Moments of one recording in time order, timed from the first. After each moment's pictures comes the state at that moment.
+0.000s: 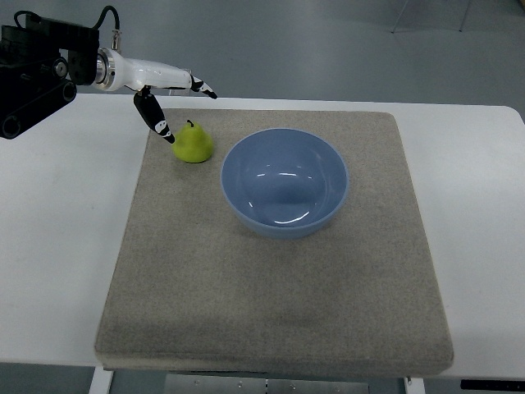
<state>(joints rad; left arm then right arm) -1.38 0.48 0.03 -0.73 1.40 -0.36 -0.39 0.02 0.00 -0.10 0.17 -0.04 -0.09 0.01</state>
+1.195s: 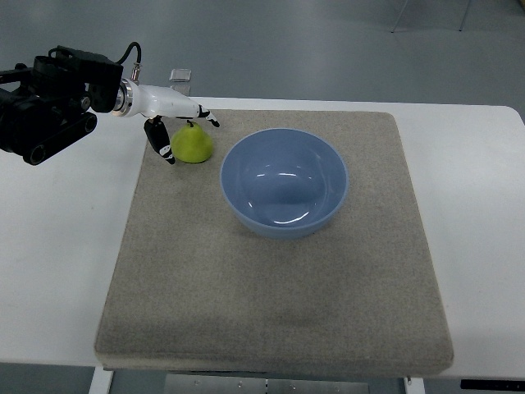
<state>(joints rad) -1.33 0.41 0.09 -0.69 1.51 -0.26 -0.39 0.02 0.00 -0.10 0.17 -0.04 -0.09 0.01</state>
